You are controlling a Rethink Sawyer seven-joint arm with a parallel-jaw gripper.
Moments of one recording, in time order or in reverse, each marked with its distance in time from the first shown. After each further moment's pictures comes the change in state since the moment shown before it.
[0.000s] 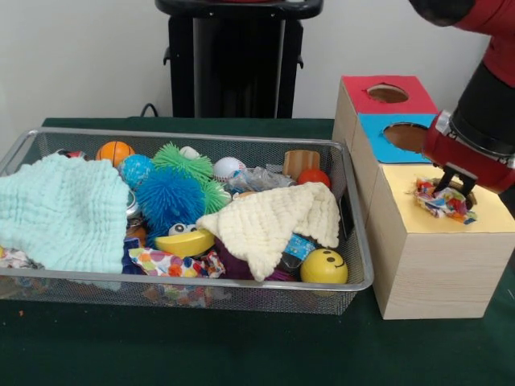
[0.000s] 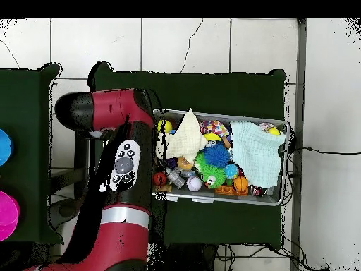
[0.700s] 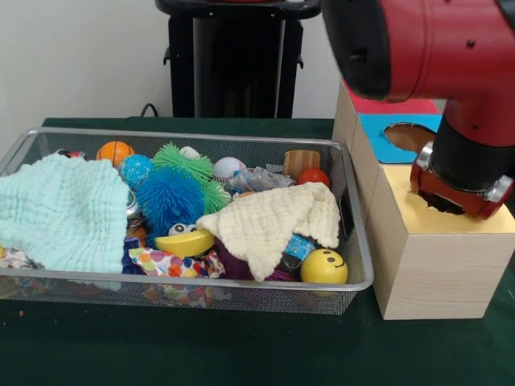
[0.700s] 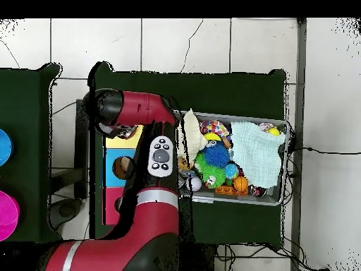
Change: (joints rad) arm -0.116 0.038 0.141 0.049 0.136 0.000 0.000
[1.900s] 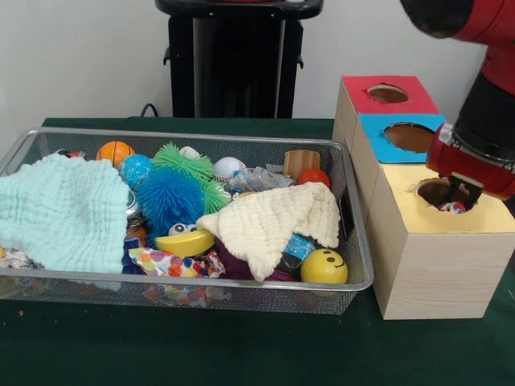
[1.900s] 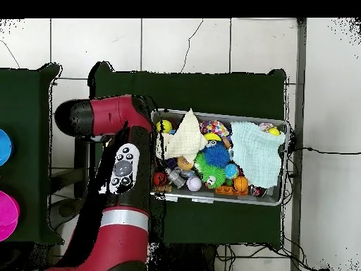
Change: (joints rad) arm 0.123 -0.073 -0.108 0.015 -0.172 -0.120 0.000
